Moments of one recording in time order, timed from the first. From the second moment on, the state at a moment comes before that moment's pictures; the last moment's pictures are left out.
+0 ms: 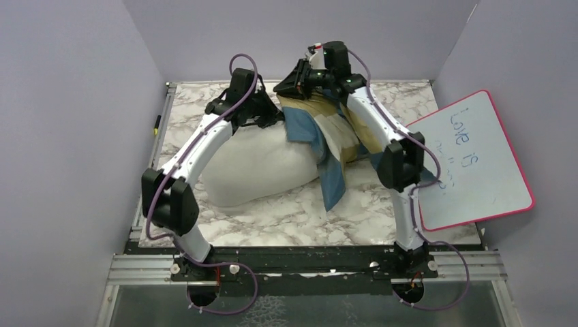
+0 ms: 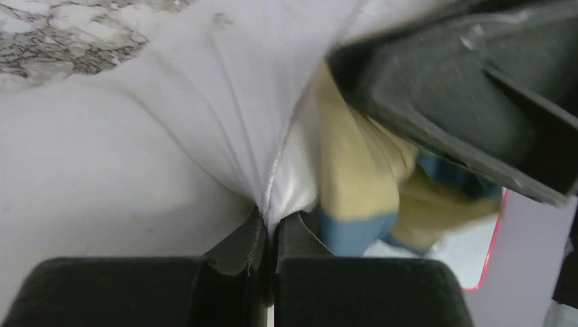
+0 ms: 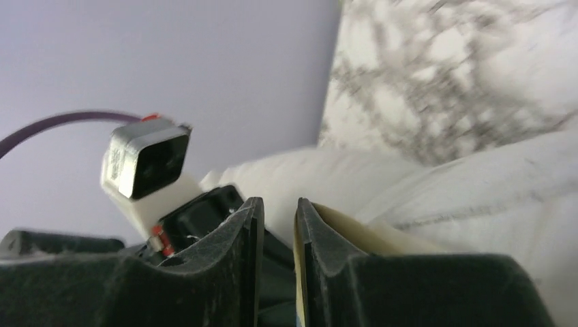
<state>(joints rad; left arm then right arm) -0.41 1.62 1.57 -0.59 0.27 -0.91 0.45 2.16 2.16 -0.33 -0.81 1.04</state>
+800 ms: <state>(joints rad) -0.18 1.81 1.81 -0.60 0.21 -0.76 0.27 1.97 2.11 -0.52 -0.53 0.59</state>
